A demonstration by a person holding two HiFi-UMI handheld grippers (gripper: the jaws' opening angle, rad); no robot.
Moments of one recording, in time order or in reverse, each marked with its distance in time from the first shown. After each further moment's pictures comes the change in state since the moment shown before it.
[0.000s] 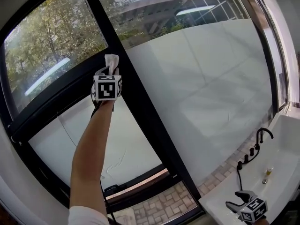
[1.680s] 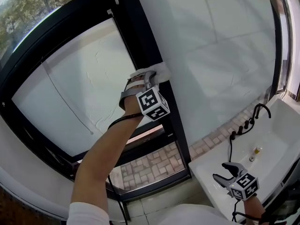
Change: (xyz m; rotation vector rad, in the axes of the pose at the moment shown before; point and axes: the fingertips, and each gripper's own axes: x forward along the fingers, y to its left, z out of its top) left arm -0.083 -0.254 -0.208 0.658 0.214 -0.347; right arm 0.036 0.028 0.015 -0.130 0.069 0.126
